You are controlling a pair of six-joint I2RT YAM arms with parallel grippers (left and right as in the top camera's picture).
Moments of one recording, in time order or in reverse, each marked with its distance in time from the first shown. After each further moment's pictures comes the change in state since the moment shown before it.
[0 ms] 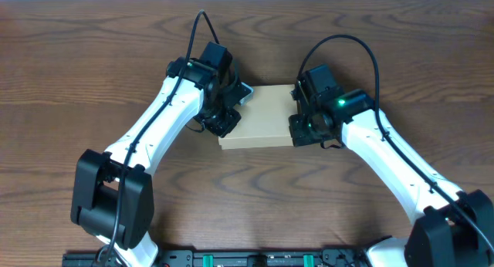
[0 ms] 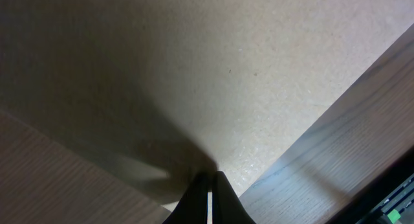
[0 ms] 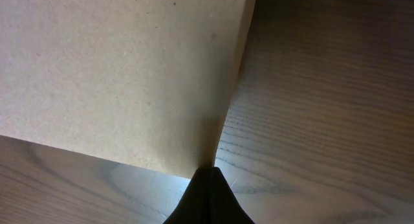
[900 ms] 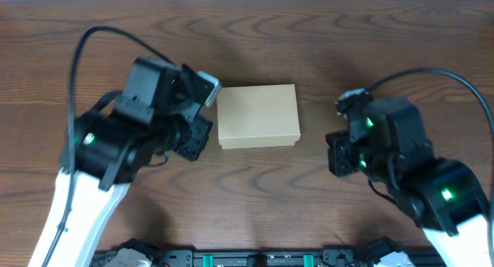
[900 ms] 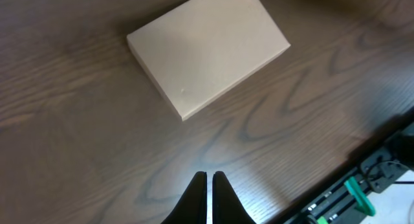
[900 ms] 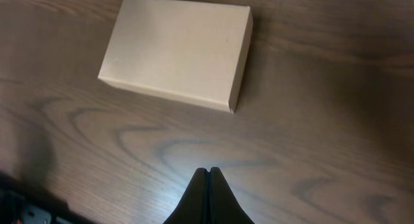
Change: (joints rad) left arm 0.002 -0.594 0.082 -0.180 -0.054 -0.250; right arm 0.000 -0.600 0.051 -0.215 -0.002 -0.003
